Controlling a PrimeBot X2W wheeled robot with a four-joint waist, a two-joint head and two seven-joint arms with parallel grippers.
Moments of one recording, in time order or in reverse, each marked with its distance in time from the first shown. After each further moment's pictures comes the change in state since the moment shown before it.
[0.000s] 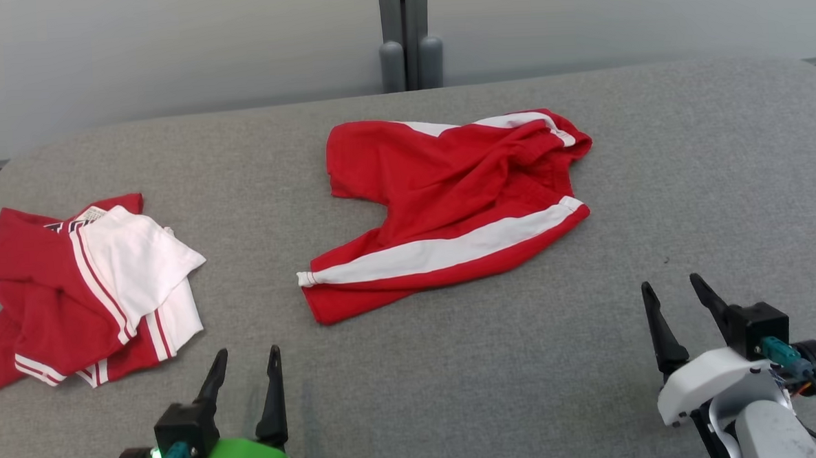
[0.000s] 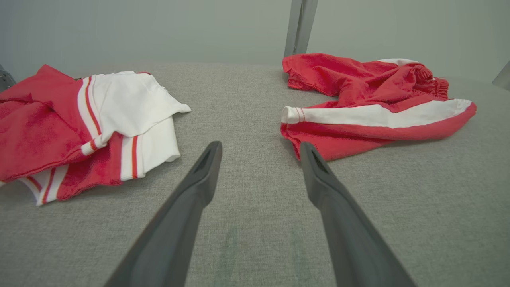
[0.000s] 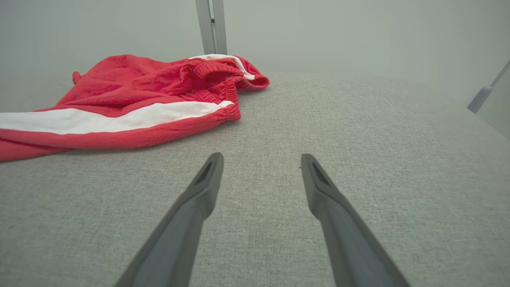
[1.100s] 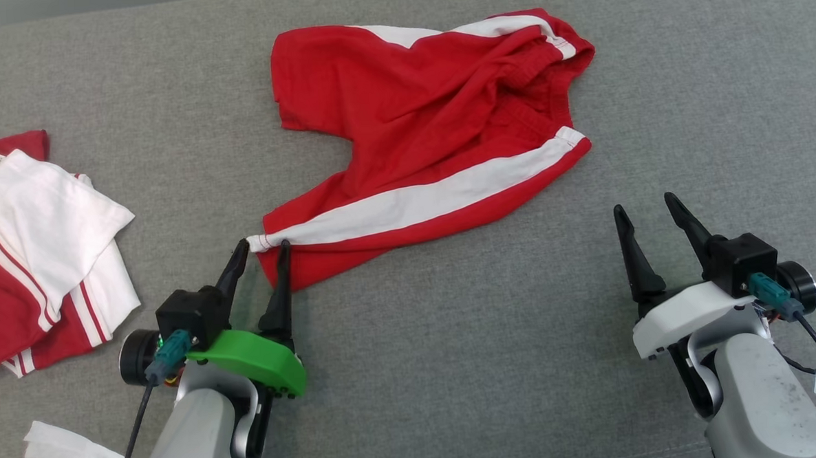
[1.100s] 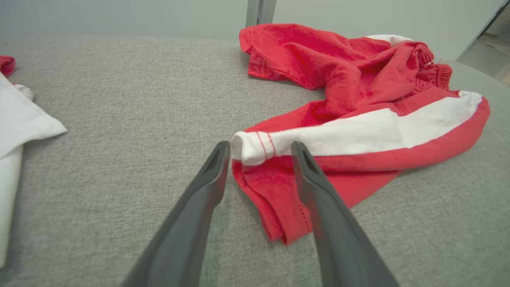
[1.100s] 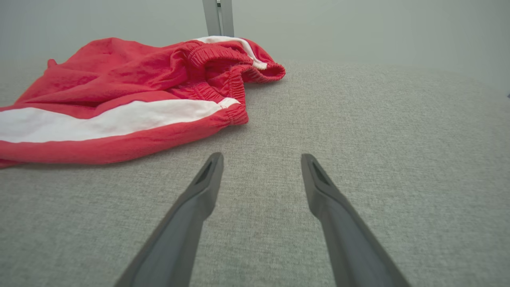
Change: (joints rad) left arm -0.313 0.056 -0.144 0.129 -0.135 -0.025 0.000; right arm -0.142 0.000 0.071 -0.063 0.026 0.000 0.000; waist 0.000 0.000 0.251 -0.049
